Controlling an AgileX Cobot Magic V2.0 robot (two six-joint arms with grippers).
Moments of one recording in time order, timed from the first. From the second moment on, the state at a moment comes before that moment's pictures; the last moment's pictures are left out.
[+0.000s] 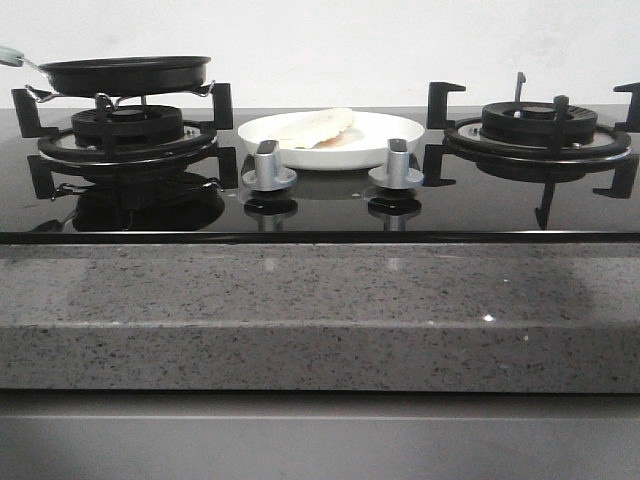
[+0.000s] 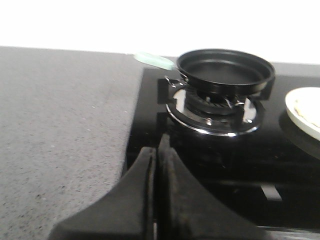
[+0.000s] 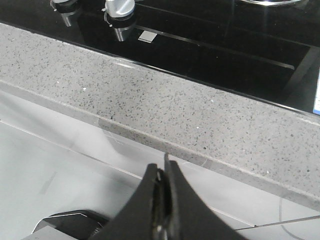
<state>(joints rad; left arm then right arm) -0.01 0.36 -0.39 0.01 0.29 -0.06 0.18 0.43 -0.76 0.19 1.09 -0.10</state>
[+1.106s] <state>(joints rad) 0.00 -0.01 0.01 -0.01 0.00 -0.06 0.18 0.43 -0.76 0.19 1.09 -0.10</state>
